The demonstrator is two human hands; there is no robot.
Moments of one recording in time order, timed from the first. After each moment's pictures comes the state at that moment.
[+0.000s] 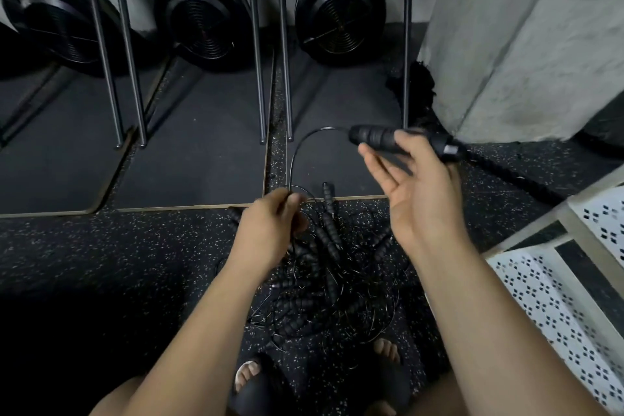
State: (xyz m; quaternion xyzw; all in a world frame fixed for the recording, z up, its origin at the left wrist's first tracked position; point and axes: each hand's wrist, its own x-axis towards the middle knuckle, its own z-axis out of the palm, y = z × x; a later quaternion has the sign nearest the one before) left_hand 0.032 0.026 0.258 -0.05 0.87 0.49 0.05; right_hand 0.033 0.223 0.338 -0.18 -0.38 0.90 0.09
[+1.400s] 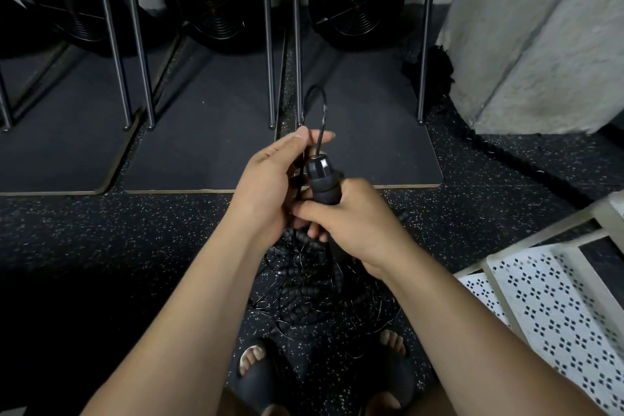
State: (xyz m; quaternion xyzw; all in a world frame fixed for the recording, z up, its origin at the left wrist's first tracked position) left_hand 0.011 0.032 0.299 -0.07 0.59 0.80 0.11; right_hand 0.039 0.170 0.287 0.00 -0.76 0.63 -0.18
